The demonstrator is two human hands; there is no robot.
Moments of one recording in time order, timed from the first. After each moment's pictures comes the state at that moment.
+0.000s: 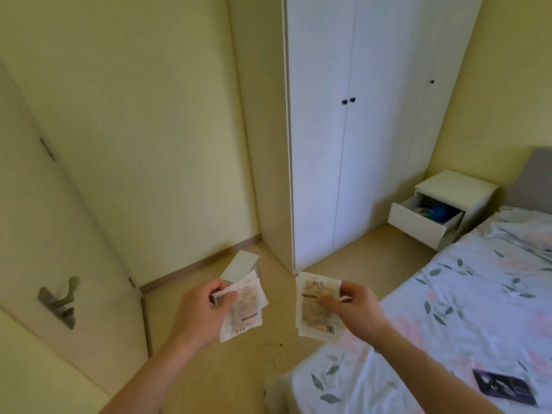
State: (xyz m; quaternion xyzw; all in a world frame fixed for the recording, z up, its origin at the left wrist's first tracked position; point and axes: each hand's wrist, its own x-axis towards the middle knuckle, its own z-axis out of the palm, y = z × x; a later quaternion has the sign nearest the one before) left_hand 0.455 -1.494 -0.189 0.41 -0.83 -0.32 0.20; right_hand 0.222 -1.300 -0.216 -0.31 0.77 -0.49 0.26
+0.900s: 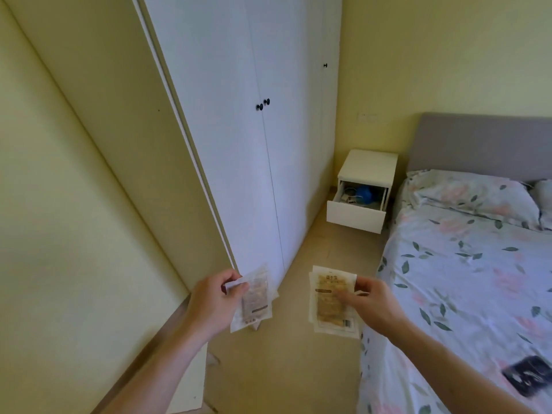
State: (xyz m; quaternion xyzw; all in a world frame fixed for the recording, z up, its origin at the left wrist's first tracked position) left_hand 0.028 -1.884 -0.199 0.16 -0.91 -0.37 0.10; right_hand -0.065 -1.588 -0.236 -0.06 0.82 -0.54 0.16
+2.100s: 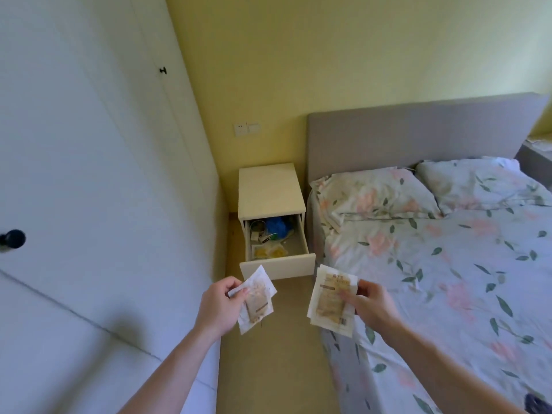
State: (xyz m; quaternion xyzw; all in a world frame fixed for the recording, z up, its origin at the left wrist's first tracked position) left_hand -0.717 -1.843 -0.283 -0.03 -0.91 -0.40 -0.11; right_hand -0.631 -1.545 -0.291 0.28 0.77 -0.57 0.04
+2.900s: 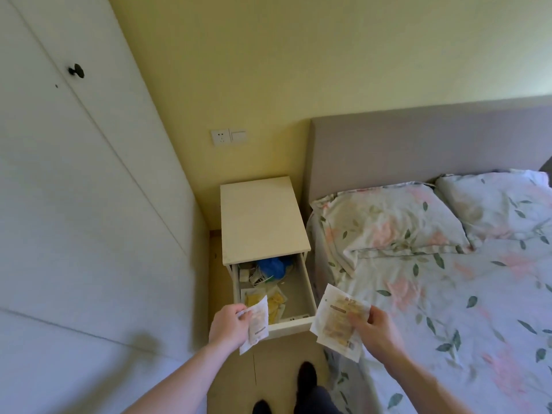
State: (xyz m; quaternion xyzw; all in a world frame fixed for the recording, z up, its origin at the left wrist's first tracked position) left_hand -1.111 -1.766 -0.415 0.00 -0.91 -0.33 -0.24; right_hand -0.982 -1.489 -0.355 0.40 0.76 -0.51 0.07
